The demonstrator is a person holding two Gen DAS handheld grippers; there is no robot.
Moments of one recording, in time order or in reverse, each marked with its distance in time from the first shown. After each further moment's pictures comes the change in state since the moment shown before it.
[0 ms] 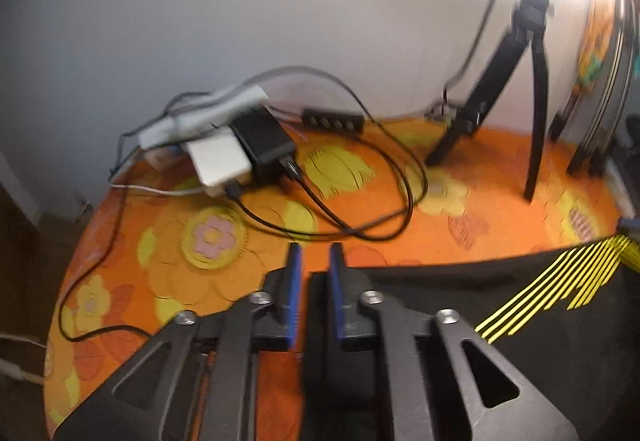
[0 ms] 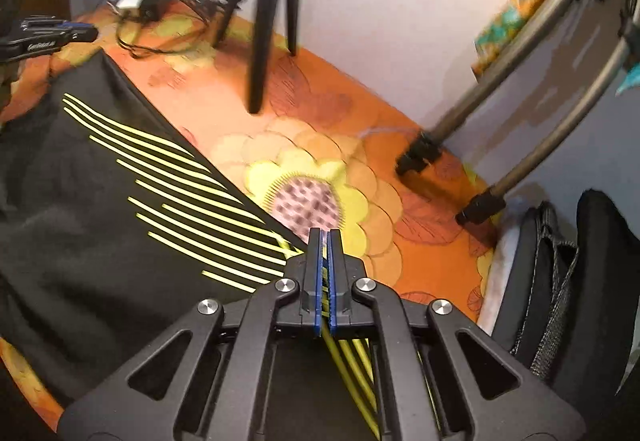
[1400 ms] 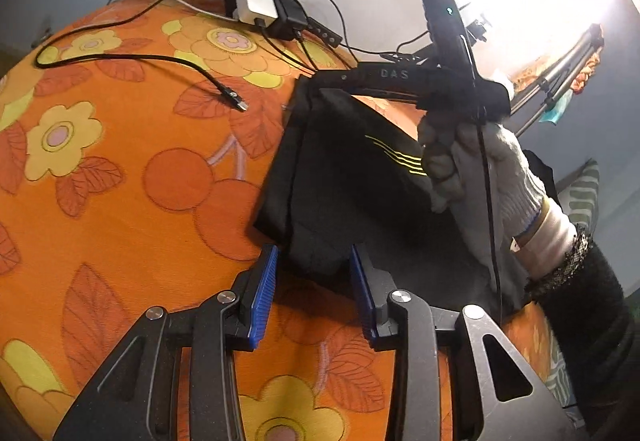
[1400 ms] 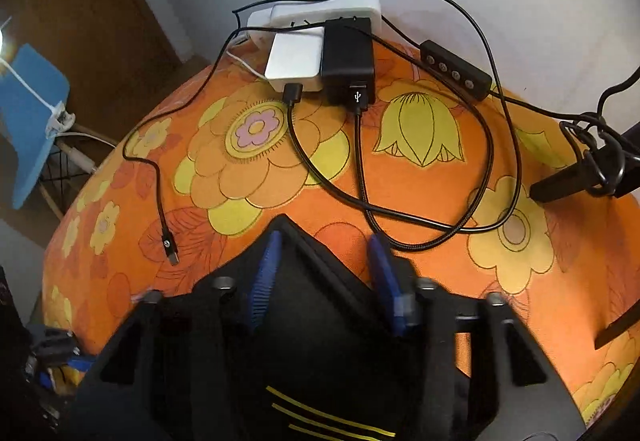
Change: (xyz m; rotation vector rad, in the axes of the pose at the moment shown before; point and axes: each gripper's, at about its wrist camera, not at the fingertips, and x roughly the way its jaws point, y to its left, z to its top) left arm -0.065 0.039 -0.153 -0.375 0.118 -0.435; right arm 0.098 0.177 0.159 0.065 0.000 0.570
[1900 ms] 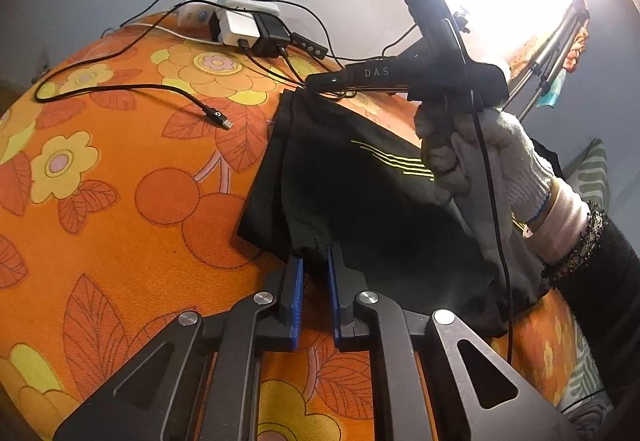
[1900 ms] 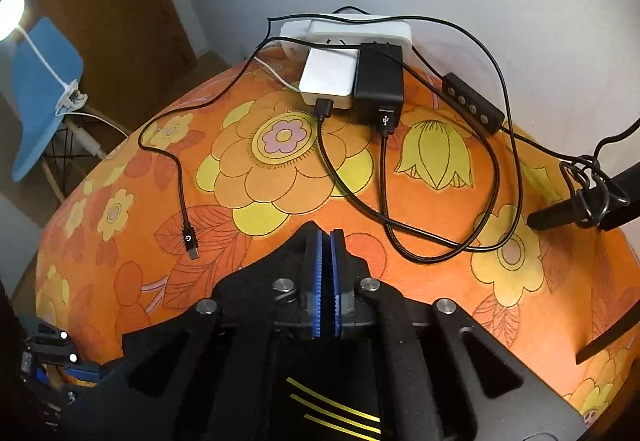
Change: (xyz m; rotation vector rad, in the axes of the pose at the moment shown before) left arm -0.006 -0.012 -0.002 0.083 -0.060 0.042; right arm -0.012 0.022 0.005 -0.104 -0.019 -0.016
